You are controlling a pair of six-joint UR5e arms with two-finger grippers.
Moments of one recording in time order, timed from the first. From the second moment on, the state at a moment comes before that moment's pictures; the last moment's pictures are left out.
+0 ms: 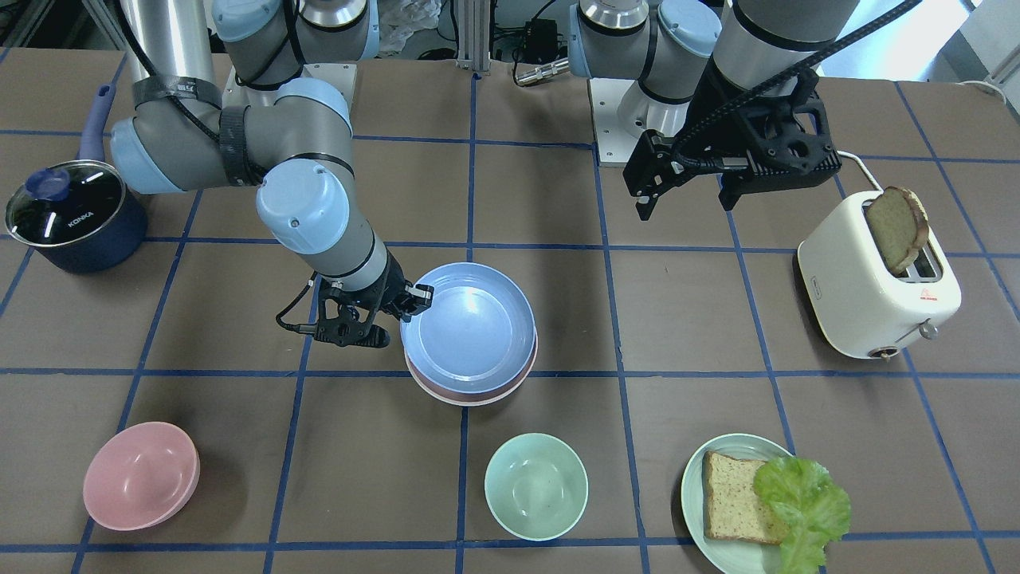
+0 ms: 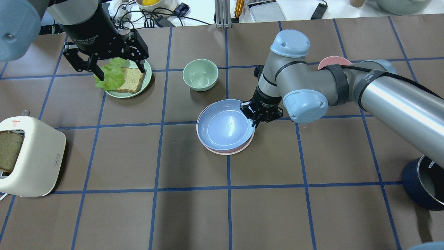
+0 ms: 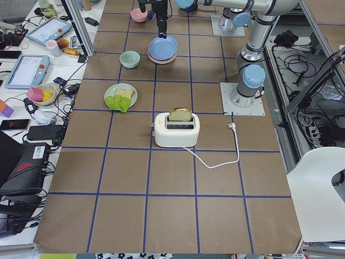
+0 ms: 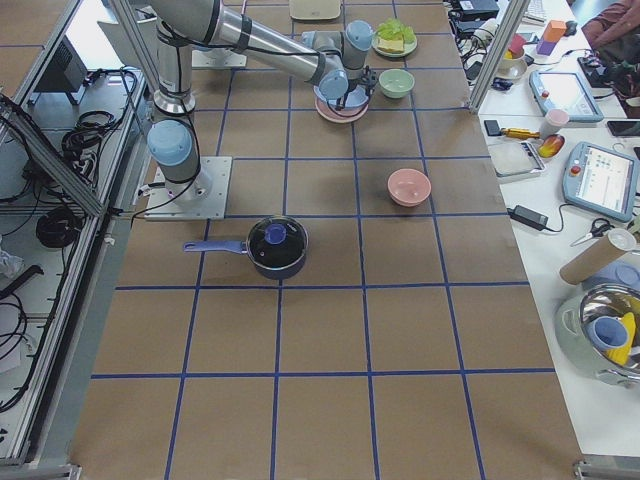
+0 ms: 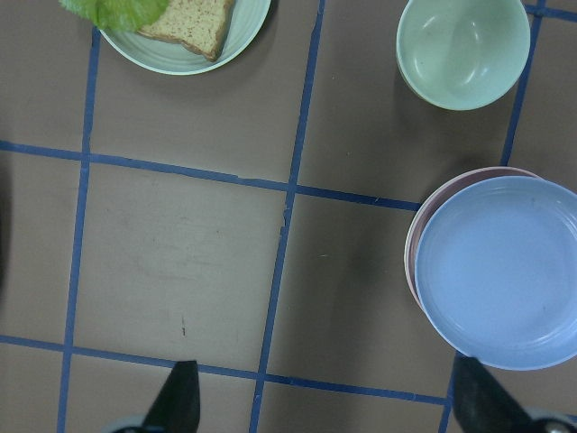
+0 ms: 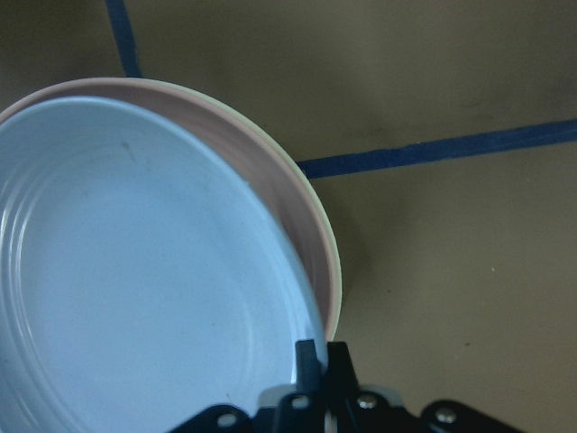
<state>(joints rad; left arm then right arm) -1.60 -1.62 -1.46 -1.62 1.56 -0.20 1.75 -1.25 1.82 -2.04 -1.36 0.33</state>
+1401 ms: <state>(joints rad) -1.60 -1.62 -1.46 -1.62 1.56 -0.20 1.75 -1.23 1.82 -2.08 -1.36 0.33</state>
